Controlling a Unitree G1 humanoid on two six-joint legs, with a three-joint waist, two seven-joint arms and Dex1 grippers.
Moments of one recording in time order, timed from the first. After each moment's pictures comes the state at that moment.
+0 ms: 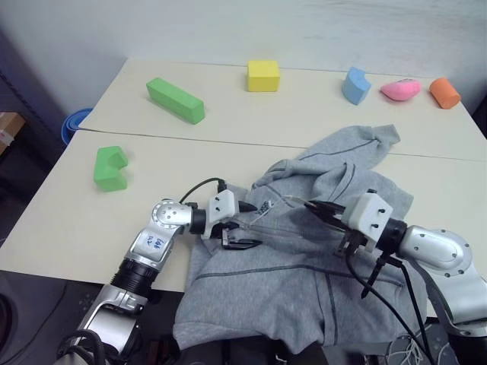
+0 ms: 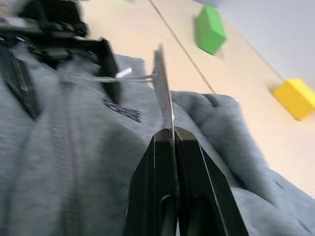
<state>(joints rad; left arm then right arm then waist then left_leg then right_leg) -0.56 0.40 -0.26 0.21 -0.12 0.09 -1.06 -0.09 -0.72 -0.12 -0.50 0.19 0.18 0.74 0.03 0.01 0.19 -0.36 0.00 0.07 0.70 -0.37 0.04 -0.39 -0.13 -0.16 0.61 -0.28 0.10</state>
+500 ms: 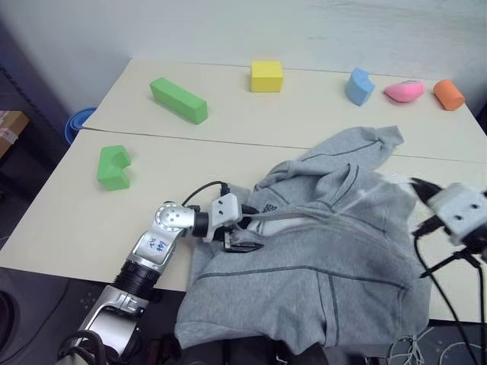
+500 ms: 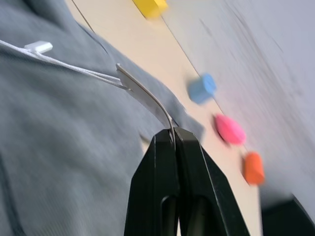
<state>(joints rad) -0.54 0.41 -0.29 0.19 -0.11 0.11 -1.04 0.13 -0.77 -0.57 -0.19 0.00 -0.08 0.58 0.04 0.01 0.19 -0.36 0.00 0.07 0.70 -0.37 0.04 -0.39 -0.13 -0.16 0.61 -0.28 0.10</state>
